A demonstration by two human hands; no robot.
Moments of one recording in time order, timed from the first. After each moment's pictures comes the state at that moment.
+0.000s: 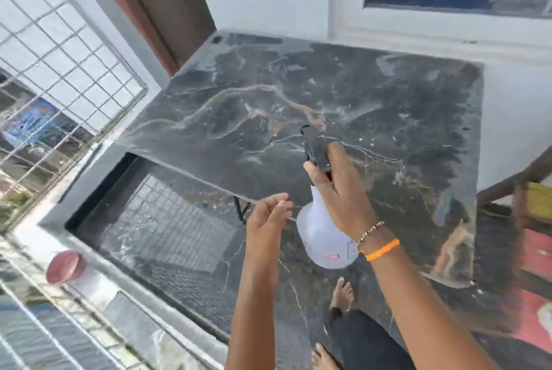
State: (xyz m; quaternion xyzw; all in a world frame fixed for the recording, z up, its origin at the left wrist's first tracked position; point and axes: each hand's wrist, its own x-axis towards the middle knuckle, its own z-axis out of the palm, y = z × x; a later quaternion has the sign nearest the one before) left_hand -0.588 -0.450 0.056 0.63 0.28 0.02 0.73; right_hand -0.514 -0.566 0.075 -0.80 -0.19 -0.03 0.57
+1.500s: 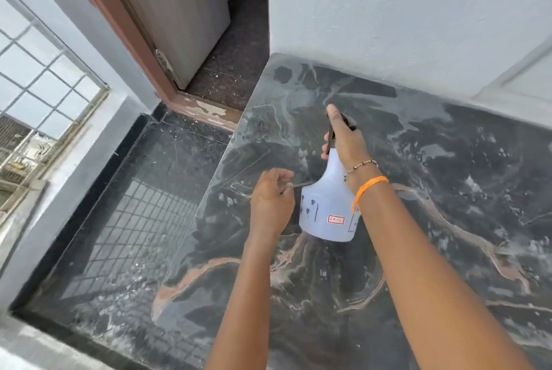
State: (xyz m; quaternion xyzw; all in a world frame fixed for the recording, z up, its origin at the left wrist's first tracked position) left_hand -0.177 -0.047 -0.012 0.84 0.18 -0.07 0.51; right_hand -0.080 -0.168 0.025 -0.70 0.22 0.12 0.67
